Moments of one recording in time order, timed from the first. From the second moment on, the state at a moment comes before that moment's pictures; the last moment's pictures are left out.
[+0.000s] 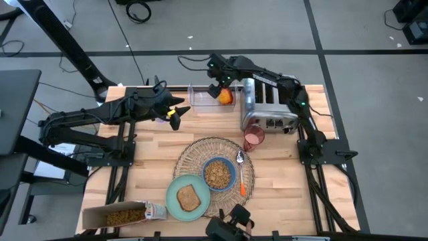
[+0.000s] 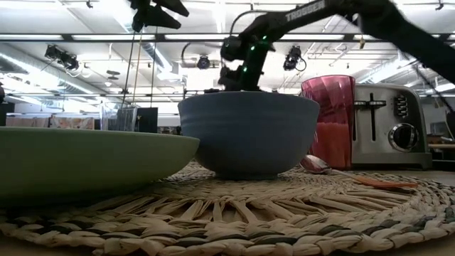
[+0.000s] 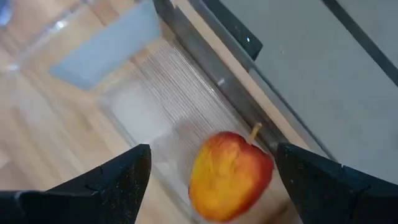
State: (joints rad) left arm 0.18 1.04 1.04 -0.35 -0.29 -0.28; right arm -0.55 2.20 2.16 -1.05 0.08 0.11
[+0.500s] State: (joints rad) left arm 0.16 1.04 1.04 -0.35 -0.29 -0.31; right arm -0.57 2.37 2.31 -1.25 0.14 0.07
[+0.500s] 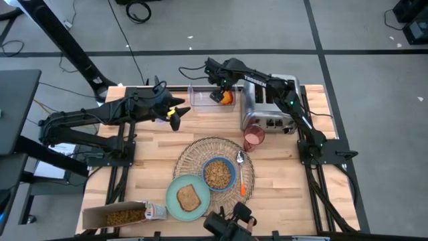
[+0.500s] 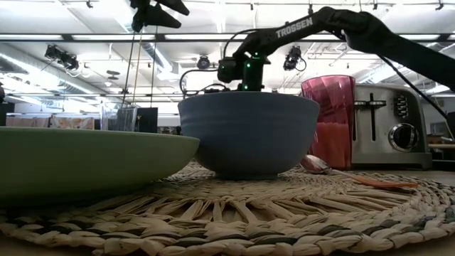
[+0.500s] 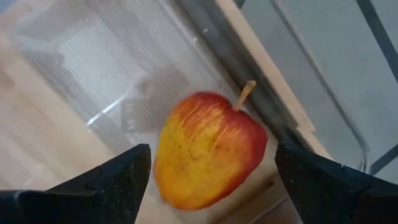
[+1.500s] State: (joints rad) left arm 0.17 1.04 1.04 -0.34 -0.29 -0.32; right arm -0.55 2.38 2.24 -1.22 -0.02 0.07
